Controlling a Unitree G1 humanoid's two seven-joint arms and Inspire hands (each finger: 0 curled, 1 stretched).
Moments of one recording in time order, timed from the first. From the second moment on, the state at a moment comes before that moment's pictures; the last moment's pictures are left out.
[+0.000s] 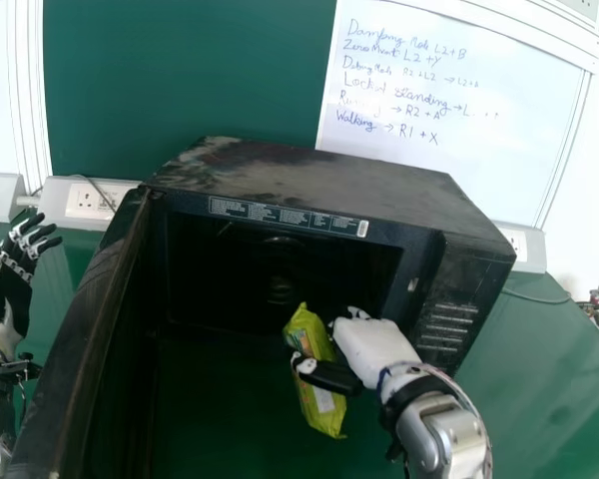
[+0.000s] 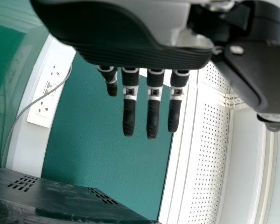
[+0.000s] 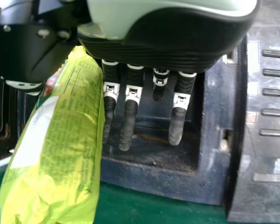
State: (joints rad) left arm -0.17 0.32 0.49 0.24 -0.46 -0.33 -0.32; right arm -0.24 -0.32 0.19 -0.45 -1.20 0.16 0.78
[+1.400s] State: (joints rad) left arm -0.16 0.32 0.49 0.21 -0.47 -0.32 -0.33; right arm -0.54 -0.31 0.33 -0.03 -1.07 0.22 0.53
